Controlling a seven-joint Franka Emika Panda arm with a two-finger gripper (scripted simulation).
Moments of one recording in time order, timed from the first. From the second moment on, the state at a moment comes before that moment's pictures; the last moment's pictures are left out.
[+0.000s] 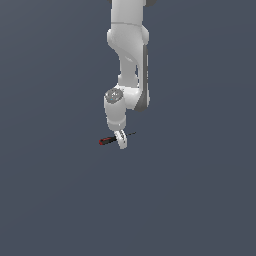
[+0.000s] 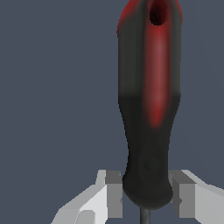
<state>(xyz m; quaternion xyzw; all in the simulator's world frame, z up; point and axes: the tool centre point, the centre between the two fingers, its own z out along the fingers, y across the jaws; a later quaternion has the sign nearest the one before) -0.101 -0.053 0.015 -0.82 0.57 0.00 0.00</state>
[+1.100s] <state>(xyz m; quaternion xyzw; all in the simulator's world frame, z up) -0.061 0.064 0.060 -0.82 0.57 0.00 0.00</state>
